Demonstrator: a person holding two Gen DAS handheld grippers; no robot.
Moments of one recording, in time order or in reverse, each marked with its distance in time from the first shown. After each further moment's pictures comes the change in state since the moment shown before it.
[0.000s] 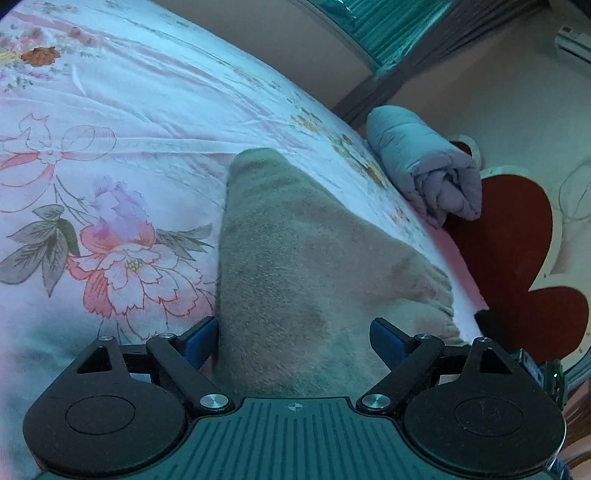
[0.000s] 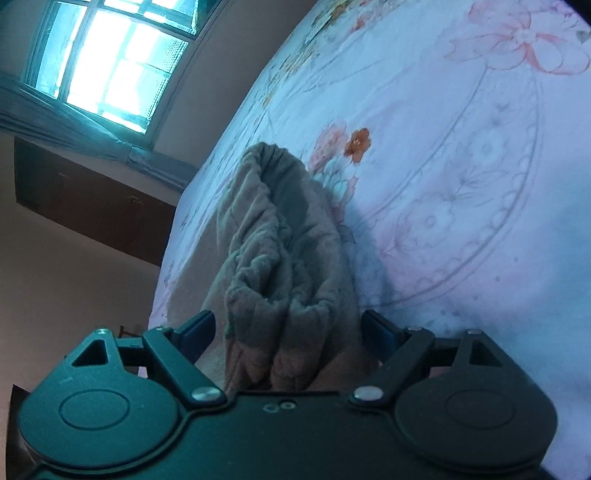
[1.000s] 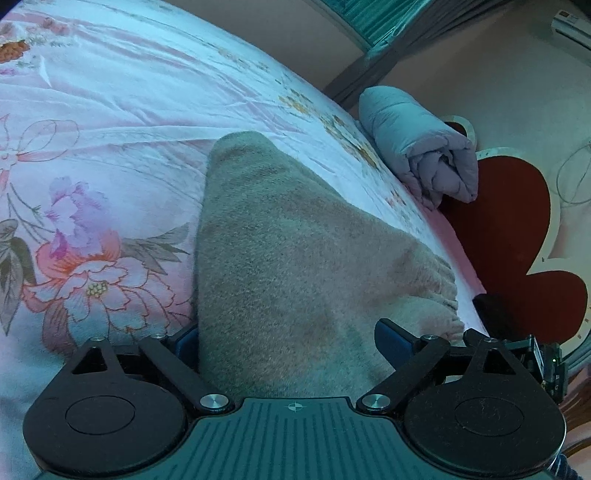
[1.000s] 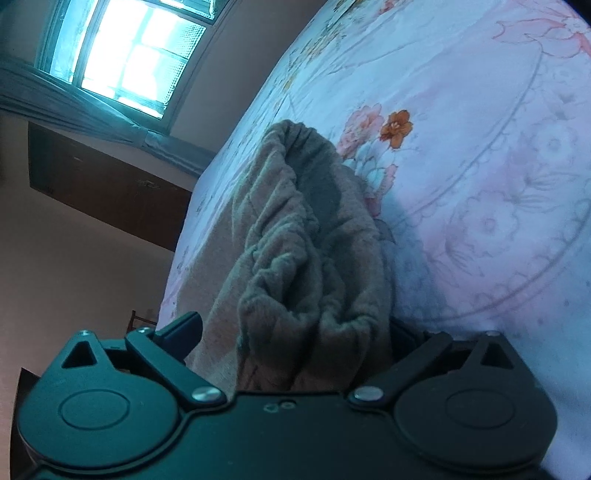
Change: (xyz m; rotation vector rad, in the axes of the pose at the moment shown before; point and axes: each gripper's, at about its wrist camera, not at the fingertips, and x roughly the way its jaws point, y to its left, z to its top) left arm 0.029 0.000 0.016 0.018 0.066 -0.032; right arm 0.027 0.012 0.006 -0.035 0.044 0.055
